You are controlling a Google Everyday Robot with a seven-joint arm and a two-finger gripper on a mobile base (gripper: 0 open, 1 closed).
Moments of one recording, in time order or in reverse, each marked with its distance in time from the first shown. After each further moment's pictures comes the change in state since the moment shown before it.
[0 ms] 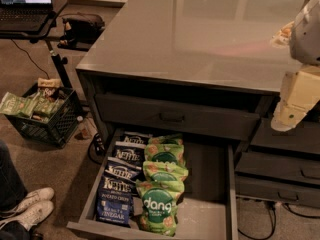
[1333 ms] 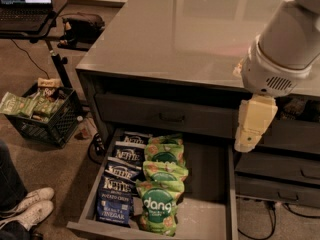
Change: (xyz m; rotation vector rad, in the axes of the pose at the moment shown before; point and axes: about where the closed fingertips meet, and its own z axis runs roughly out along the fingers) arm -0.033 0.027 0.070 -0.108 0.026 -0.043
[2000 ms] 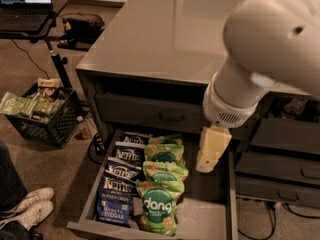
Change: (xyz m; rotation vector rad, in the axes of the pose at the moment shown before) arm -0.040 0.021 0.070 0.004 -0.028 0.020
